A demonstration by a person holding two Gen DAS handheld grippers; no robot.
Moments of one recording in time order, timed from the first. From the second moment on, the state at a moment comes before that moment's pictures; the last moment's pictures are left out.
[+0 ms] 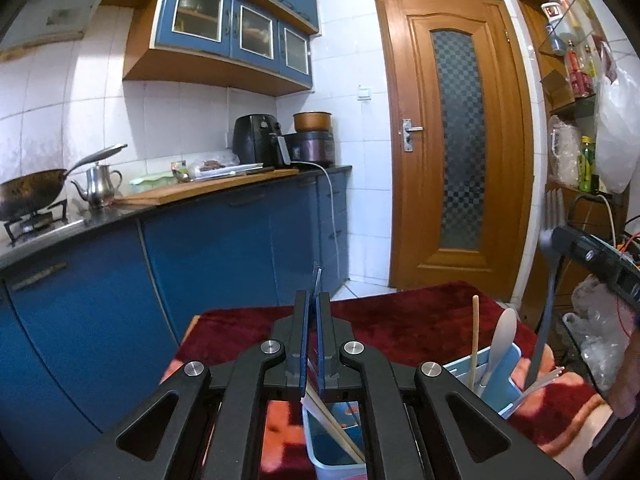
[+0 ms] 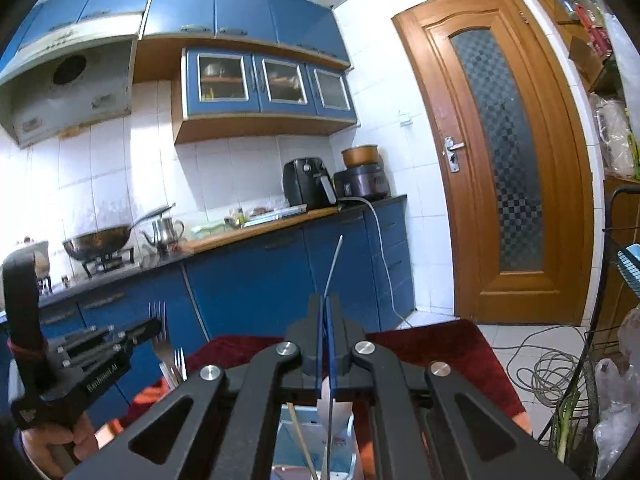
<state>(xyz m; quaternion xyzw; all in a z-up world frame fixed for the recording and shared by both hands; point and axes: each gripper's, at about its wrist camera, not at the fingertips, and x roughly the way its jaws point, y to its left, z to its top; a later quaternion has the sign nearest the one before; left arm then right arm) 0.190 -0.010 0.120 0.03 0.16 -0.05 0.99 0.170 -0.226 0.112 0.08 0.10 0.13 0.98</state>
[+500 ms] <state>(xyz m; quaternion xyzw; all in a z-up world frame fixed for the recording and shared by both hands) 0.190 -0.008 0.105 0.00 0.17 -0.06 0.98 0.175 -0.229 0.113 0.08 0.10 0.13 0.98</state>
